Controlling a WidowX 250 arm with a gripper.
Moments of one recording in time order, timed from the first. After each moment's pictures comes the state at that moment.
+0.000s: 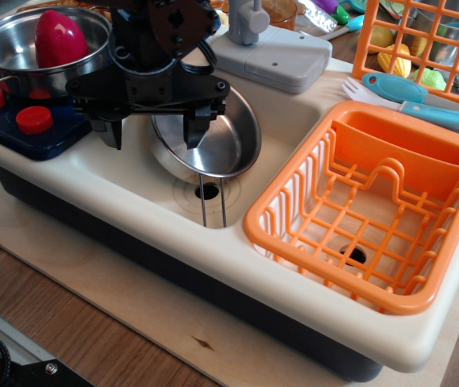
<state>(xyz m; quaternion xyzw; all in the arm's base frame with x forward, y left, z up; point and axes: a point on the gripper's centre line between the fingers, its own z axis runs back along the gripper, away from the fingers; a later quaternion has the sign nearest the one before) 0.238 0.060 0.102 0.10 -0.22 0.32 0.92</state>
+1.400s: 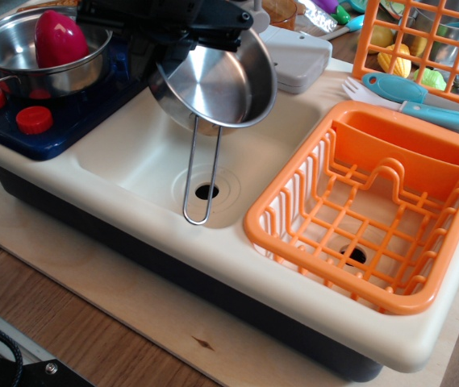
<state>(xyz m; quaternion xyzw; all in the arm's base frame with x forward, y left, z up) 0.243 0.048 0.167 0.22 -0.19 0.32 0.90</state>
